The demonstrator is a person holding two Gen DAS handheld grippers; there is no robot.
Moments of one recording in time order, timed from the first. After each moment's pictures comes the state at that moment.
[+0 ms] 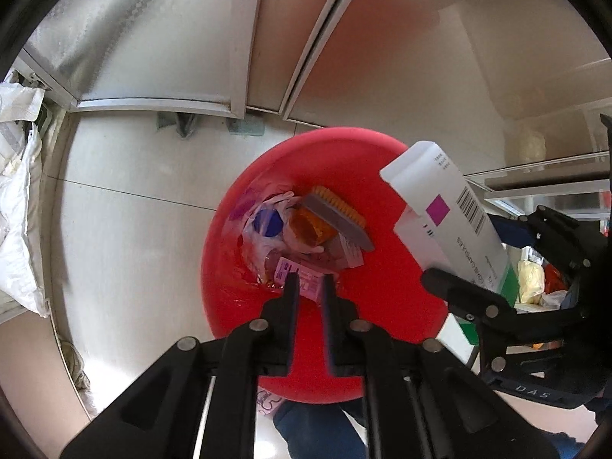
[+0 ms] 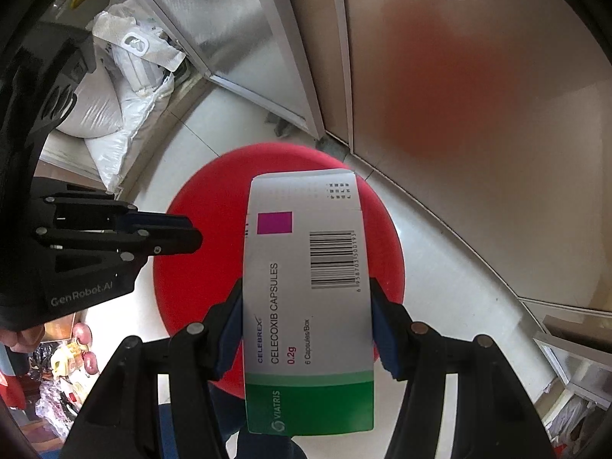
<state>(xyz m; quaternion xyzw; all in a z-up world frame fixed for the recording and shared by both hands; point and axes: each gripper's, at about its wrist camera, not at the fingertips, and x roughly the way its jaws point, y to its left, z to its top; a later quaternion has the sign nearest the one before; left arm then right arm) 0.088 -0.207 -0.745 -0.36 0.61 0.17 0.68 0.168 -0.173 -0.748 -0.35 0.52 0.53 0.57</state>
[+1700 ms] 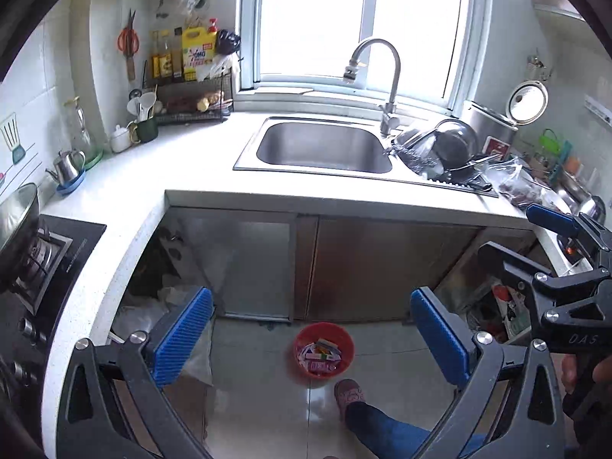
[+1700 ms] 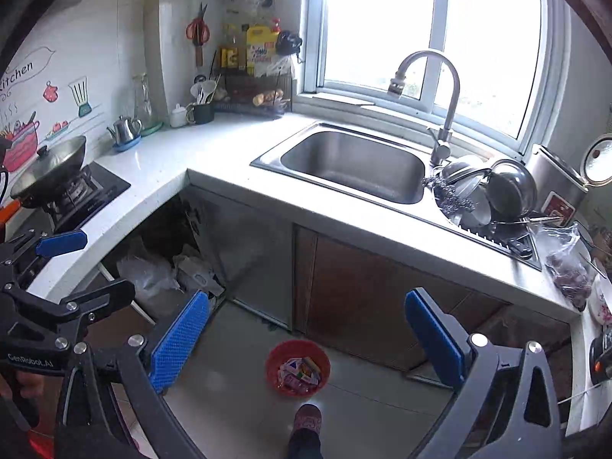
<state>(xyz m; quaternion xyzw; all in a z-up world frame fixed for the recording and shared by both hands) -0.136 -0.309 -0.031 -0.16 0.35 0.27 0.88 0.011 -0.422 -0.114 -0.17 0.26 0.48 0.82</state>
